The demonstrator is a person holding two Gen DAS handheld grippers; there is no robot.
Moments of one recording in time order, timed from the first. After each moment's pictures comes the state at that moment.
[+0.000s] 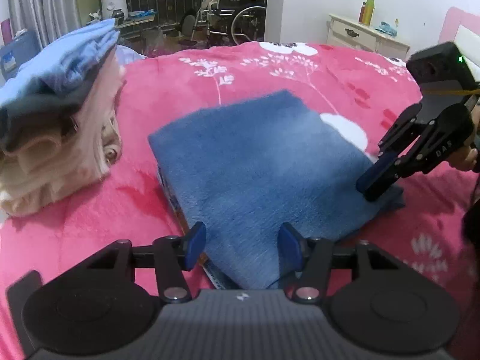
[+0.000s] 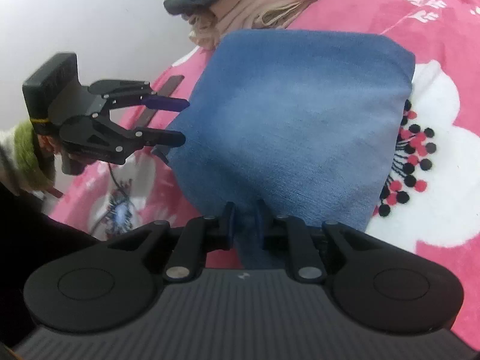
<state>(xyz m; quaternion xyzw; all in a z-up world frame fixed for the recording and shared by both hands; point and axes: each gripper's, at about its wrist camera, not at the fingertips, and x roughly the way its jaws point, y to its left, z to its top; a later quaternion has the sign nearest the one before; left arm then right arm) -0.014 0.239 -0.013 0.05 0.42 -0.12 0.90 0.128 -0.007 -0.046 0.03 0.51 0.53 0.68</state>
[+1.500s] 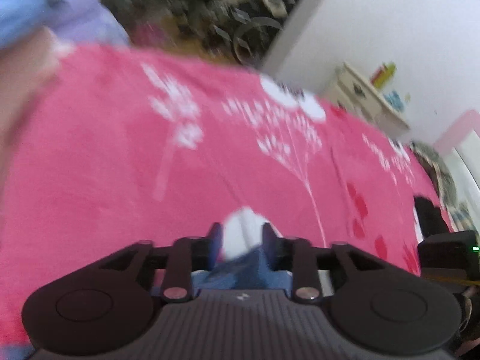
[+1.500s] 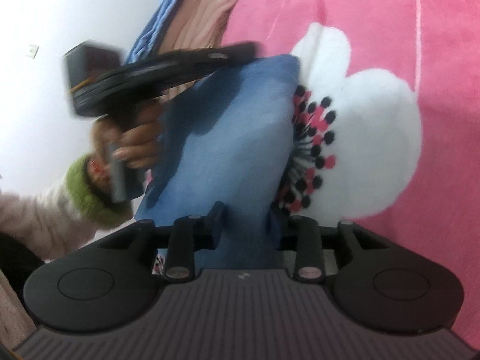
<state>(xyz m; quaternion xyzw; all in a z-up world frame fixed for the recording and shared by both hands) 0.176 0.211 -0.027 -0.15 0.42 -0.13 0.89 0.194 -0.086 -0.110 0.27 0.57 0.44 0.64</state>
